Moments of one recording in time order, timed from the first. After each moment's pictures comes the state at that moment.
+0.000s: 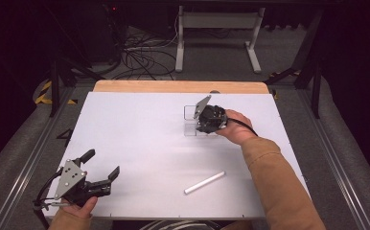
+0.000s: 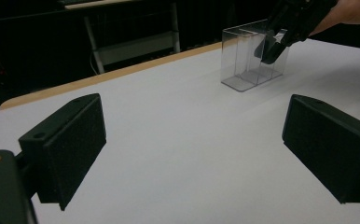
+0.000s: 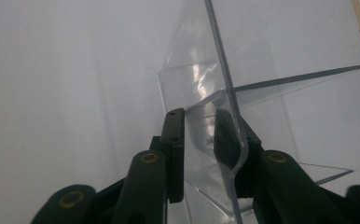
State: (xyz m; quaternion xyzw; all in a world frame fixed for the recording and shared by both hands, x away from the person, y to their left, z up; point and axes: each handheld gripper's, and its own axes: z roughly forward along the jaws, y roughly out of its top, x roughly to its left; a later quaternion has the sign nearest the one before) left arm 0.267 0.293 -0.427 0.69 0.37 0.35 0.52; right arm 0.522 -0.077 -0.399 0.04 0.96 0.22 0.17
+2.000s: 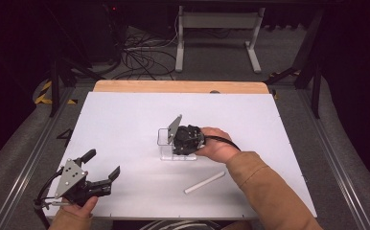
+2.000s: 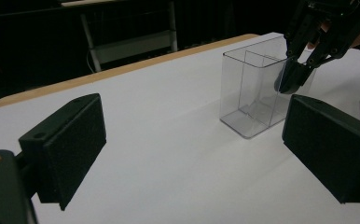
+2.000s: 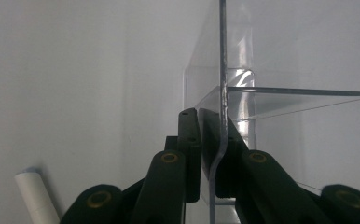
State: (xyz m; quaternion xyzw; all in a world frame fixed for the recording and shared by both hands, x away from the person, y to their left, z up) left arm 0.269 0.293 -0.427 0.69 0.36 0.35 0.52; right arm 0.443 -0.005 -0.395 -0.05 0.97 0.21 0.08
